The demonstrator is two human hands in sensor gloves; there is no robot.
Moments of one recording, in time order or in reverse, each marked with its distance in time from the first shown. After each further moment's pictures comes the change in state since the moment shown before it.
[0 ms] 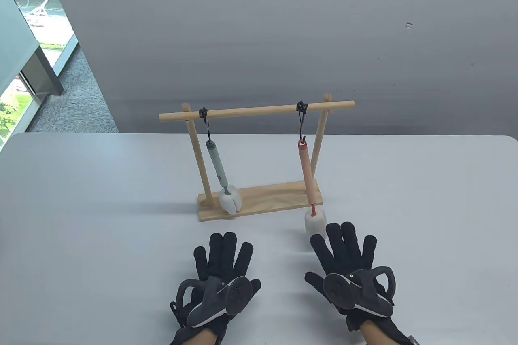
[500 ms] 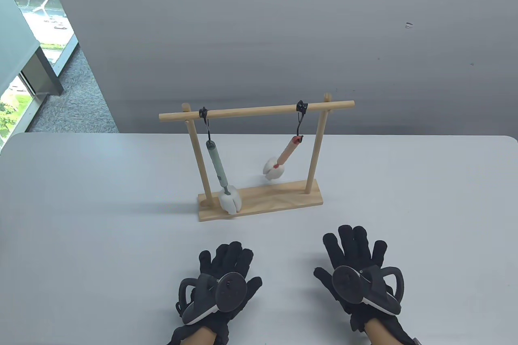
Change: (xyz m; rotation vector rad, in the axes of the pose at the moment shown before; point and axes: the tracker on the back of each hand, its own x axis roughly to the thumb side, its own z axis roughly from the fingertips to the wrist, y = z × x) left_hand -0.006 0.003 -0.002 0.033 -0.025 0.181; right_hand -0.012 -0.001 0.002 0.062 0.086 -0.046
